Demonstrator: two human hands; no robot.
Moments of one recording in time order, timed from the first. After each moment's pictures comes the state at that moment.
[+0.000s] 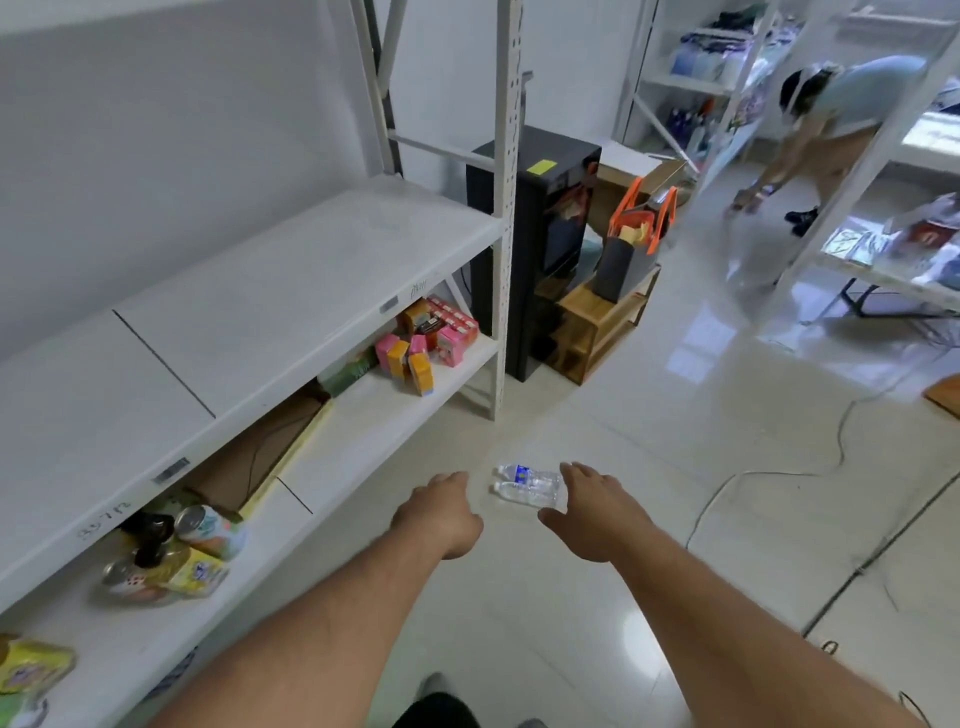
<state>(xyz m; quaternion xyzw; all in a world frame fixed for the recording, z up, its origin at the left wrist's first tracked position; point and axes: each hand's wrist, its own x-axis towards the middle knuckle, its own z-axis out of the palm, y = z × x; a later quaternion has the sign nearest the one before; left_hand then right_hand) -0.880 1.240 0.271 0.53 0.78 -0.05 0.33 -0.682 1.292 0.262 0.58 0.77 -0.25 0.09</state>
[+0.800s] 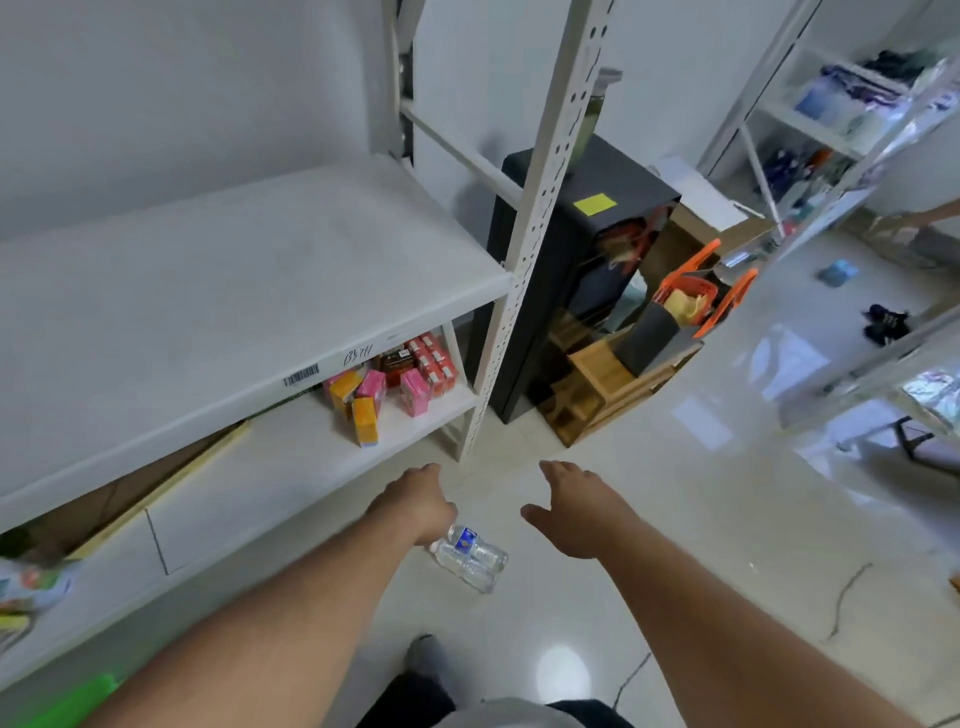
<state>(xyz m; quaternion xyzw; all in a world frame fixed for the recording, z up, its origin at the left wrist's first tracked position) -0.898 1.559 0.196 0.40 0.83 0.03 0.40 -0.710 1.650 0.243 0.47 0.84 -0.19 0.21</state>
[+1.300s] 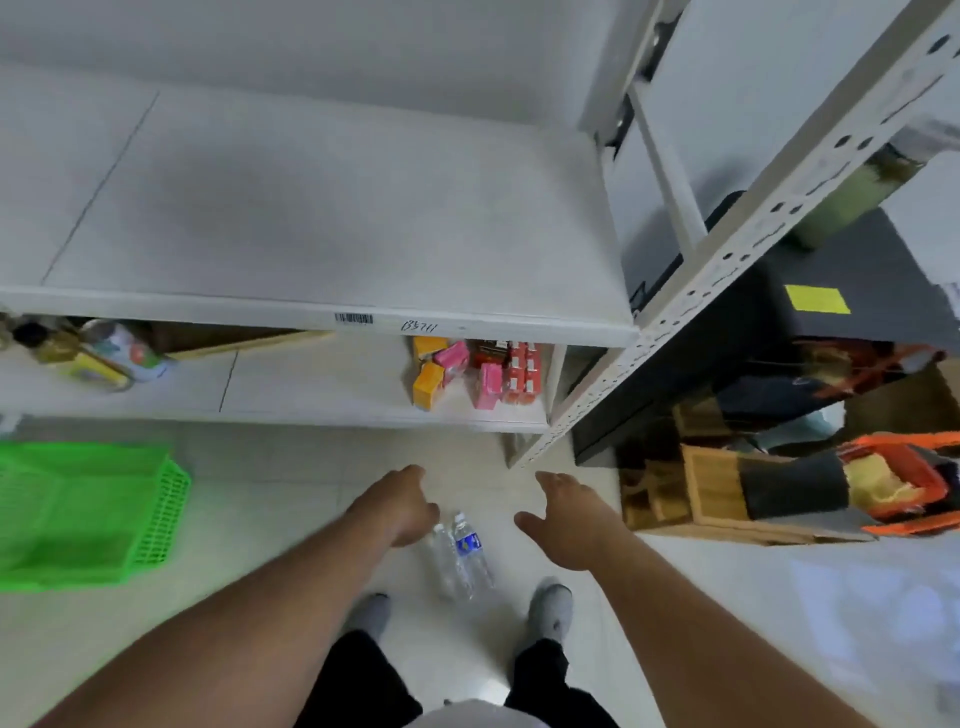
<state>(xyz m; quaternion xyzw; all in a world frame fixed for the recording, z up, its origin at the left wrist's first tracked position) -0.885 1.601 0.136 0.10 0.89 0.14 0.43 -0.770 1.803 0.178 0.23 0.91 -0.19 0.30</state>
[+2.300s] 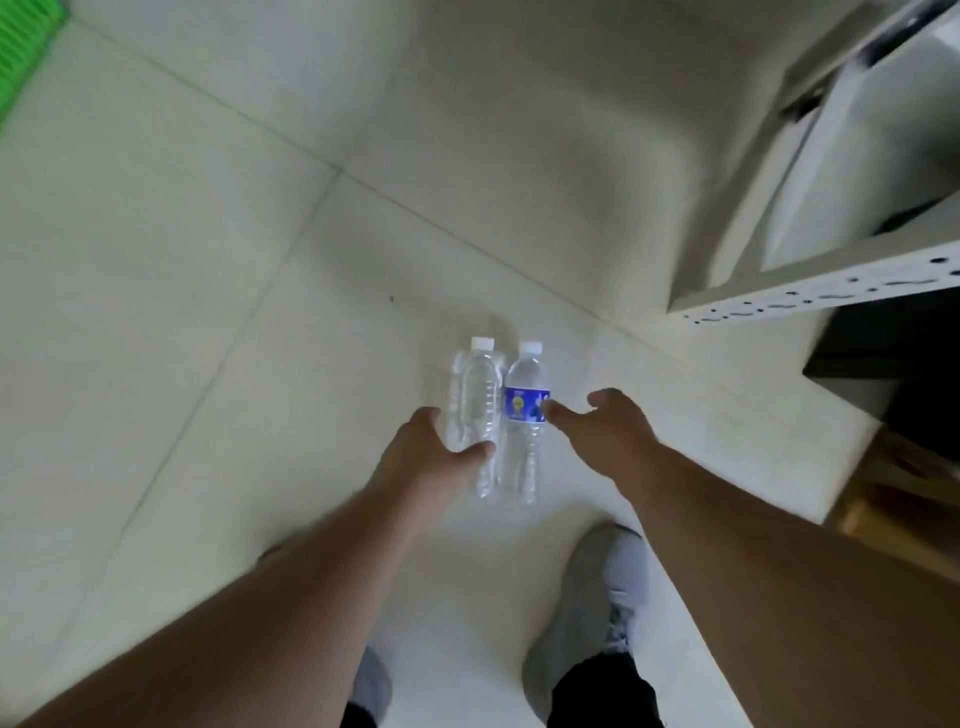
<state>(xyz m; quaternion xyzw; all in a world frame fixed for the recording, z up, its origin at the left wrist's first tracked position) -0.743 1.632 -0.496 -0.29 0.79 0.37 0.40 -0.791 1.836 -0.491 0.30 0.82 -0.28 0.41</state>
